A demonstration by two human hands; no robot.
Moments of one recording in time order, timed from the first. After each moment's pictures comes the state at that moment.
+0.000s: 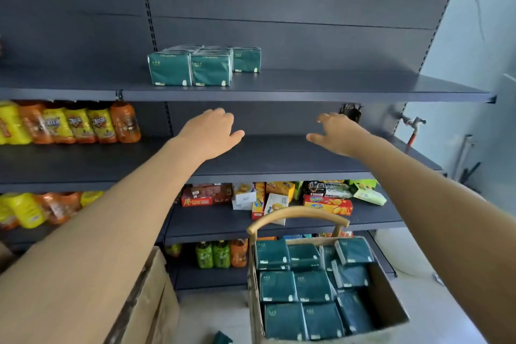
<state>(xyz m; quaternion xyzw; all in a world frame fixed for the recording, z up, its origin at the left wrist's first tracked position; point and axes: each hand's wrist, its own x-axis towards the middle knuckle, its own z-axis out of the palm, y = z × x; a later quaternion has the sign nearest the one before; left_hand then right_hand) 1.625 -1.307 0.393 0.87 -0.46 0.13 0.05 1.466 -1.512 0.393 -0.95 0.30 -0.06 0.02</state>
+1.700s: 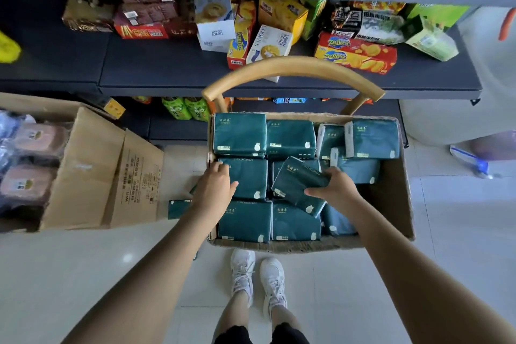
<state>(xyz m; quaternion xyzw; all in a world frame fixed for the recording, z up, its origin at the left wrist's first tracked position) 1.540 -1.408 -0.076 0.92 -0.33 -0.22 0.06 1.392 -1.613 -0.071 -0.76 0.48 0.19 0.38</state>
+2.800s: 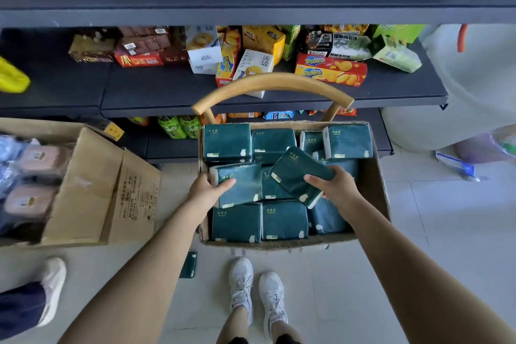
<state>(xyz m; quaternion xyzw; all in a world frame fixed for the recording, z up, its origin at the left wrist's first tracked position) 1.534 -1.407 -0.065 0.85 -0.02 -0.38 0.36 1.360 -1.624 -0.050 -0.66 0.53 0.02 0.53</state>
